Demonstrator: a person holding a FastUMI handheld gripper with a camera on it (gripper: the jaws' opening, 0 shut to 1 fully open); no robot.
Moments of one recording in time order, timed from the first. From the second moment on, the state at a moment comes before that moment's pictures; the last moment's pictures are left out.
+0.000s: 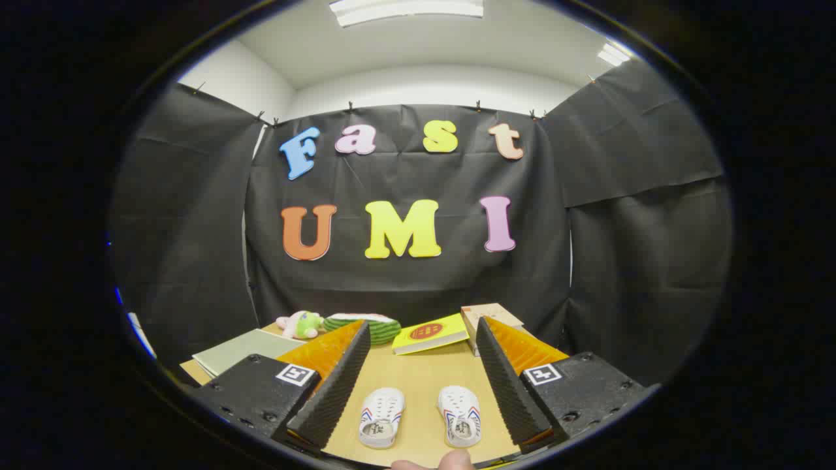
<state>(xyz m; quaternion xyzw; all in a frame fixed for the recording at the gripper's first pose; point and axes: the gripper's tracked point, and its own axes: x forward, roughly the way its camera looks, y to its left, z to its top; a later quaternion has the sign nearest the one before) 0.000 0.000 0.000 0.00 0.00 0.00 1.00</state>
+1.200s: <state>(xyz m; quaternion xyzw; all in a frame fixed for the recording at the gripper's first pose) 0.018 0.036 -0.026 0.01 0.03 0.05 1.00</state>
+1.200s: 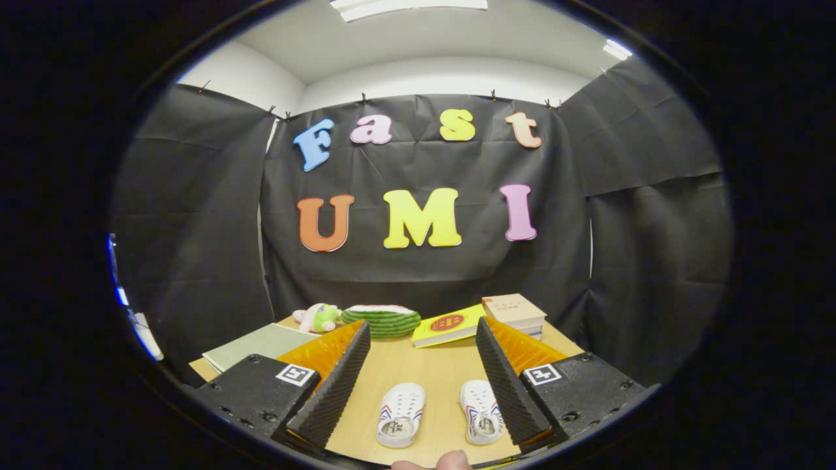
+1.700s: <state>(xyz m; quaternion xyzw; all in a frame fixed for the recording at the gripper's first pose) 0.036 0.130 -0.085 0.08 0.15 0.23 0.96</state>
